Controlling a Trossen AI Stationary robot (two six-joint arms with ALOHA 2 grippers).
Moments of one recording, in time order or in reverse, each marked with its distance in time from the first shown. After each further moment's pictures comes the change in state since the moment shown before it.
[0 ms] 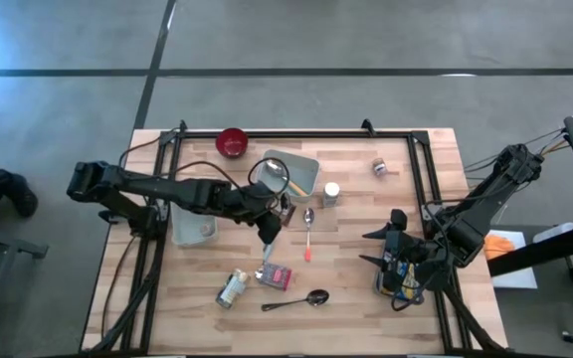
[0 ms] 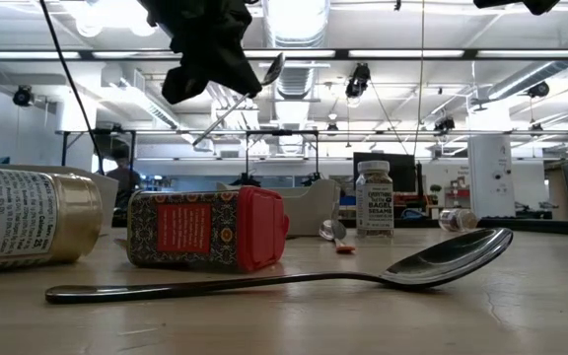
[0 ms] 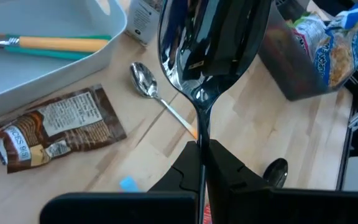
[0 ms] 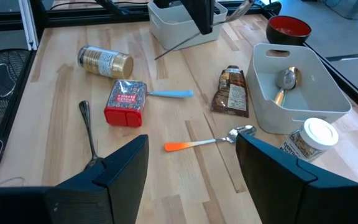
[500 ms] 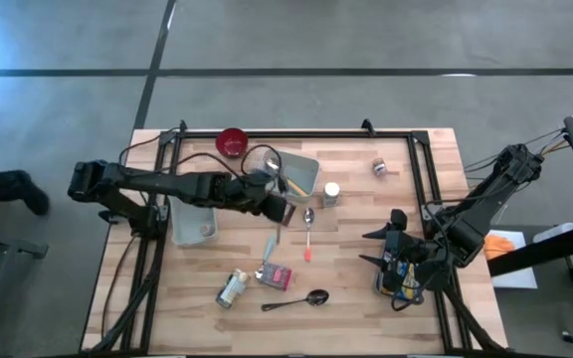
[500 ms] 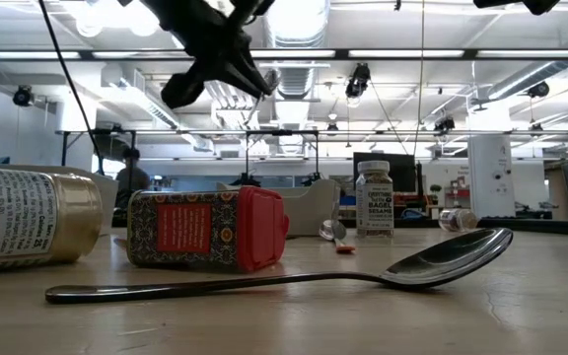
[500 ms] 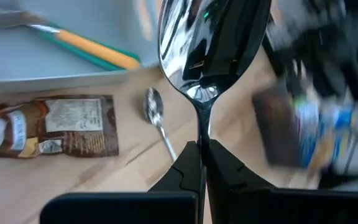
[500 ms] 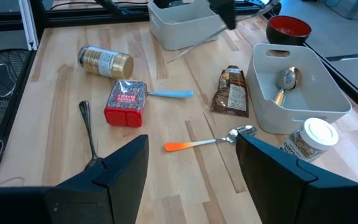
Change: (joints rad) left arm 0.068 0.000 0.000 0.055 -0.050 -0.321; right arm 0.000 0.000 0.000 0.000 0.000 0.000
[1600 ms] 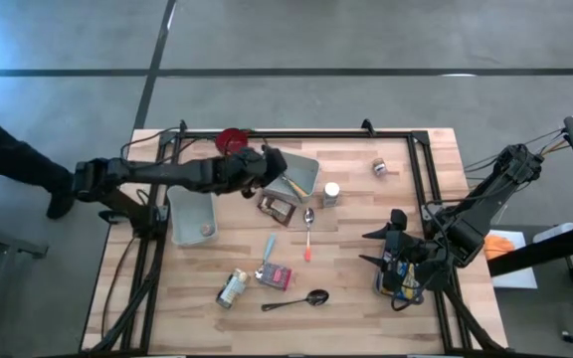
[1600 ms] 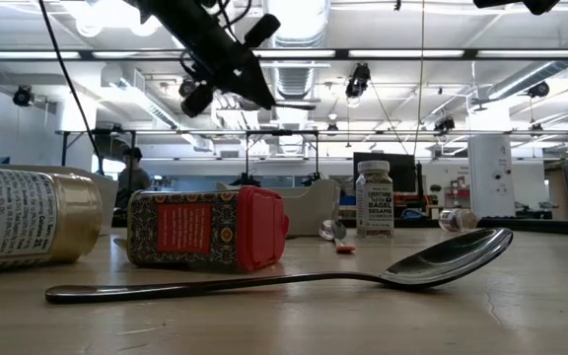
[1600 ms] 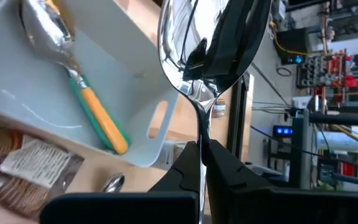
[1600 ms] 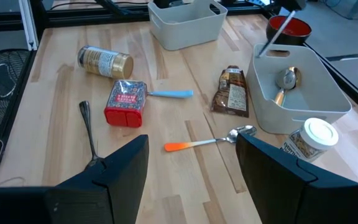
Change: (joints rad) left arm 0.152 0.025 0.000 0.131 -0.189 -0.518; right arm 0.000 0.000 0.000 0.001 0.000 0.000
